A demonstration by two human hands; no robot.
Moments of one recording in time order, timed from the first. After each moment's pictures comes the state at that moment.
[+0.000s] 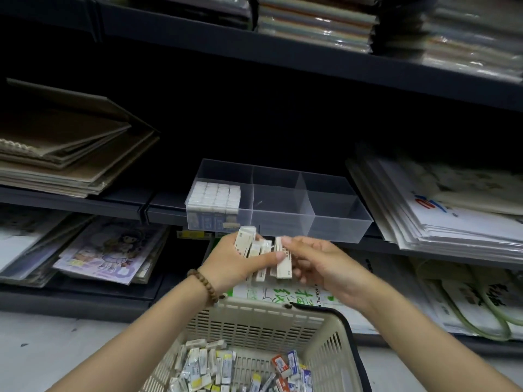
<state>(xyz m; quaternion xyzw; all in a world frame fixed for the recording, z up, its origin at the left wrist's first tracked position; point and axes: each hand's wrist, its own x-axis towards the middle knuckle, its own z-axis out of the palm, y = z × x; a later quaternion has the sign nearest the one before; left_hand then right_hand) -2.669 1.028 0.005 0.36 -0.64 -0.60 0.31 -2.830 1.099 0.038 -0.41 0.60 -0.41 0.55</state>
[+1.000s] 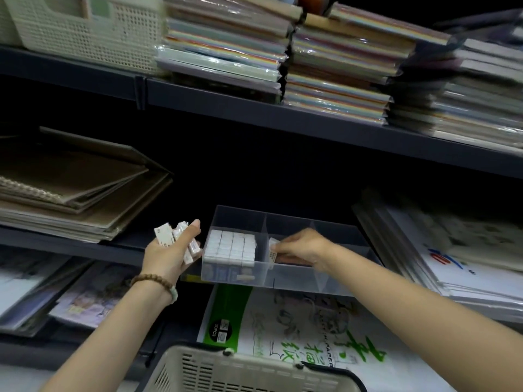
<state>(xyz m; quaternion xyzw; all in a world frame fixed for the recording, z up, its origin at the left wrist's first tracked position) -2.599 0.932 0.029 0.45 -0.33 -0.61 0.56 -2.834 0.960 0.053 -0.43 0.75 -0.34 0.37</state>
